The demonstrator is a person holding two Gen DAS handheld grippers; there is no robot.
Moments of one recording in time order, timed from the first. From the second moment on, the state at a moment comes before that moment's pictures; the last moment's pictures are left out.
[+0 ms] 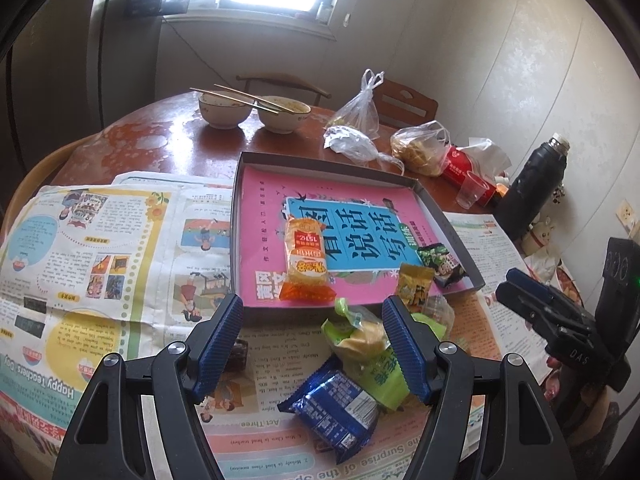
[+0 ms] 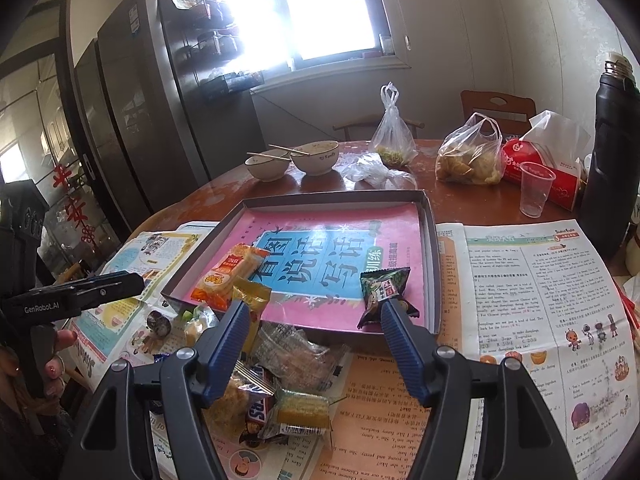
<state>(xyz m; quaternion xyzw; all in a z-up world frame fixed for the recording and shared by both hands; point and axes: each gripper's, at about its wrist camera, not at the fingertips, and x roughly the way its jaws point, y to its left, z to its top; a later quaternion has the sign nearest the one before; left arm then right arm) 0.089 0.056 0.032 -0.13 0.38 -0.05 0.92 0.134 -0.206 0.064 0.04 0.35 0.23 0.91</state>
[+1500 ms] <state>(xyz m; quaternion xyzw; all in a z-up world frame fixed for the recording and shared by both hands) 0.062 0.015 -0.010 0.02 0.41 -0.15 0.90 0.107 -0.205 0.032 0.03 0.40 0.24 0.89</state>
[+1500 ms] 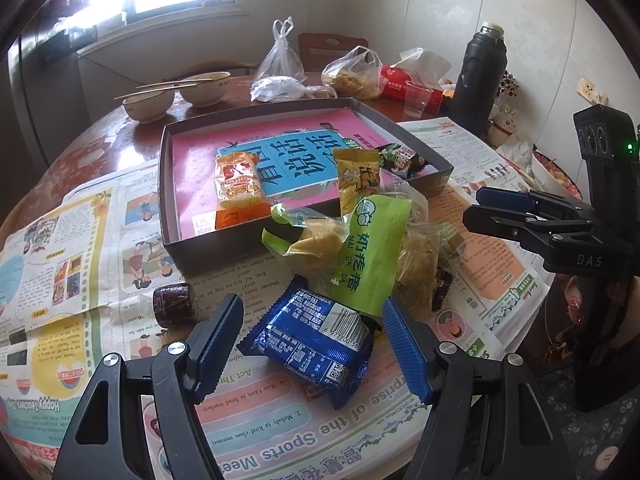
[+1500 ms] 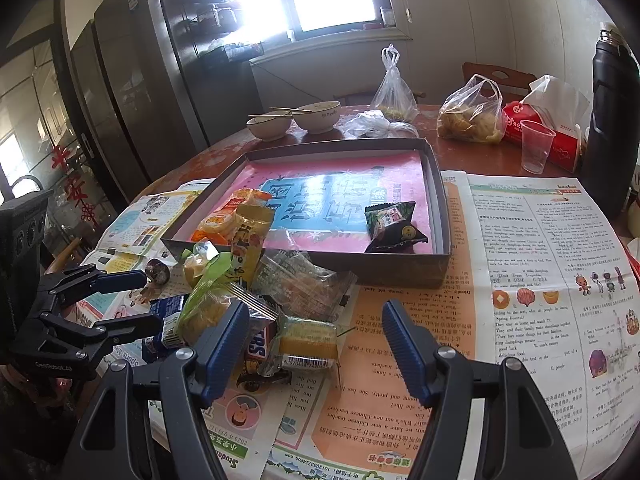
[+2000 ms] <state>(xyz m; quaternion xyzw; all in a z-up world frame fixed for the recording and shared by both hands) 0.062 0.009 -0.022 0.04 0.42 -0.17 0.89 0.108 -0.195 0.008 0.02 0.44 0.24 0.87</state>
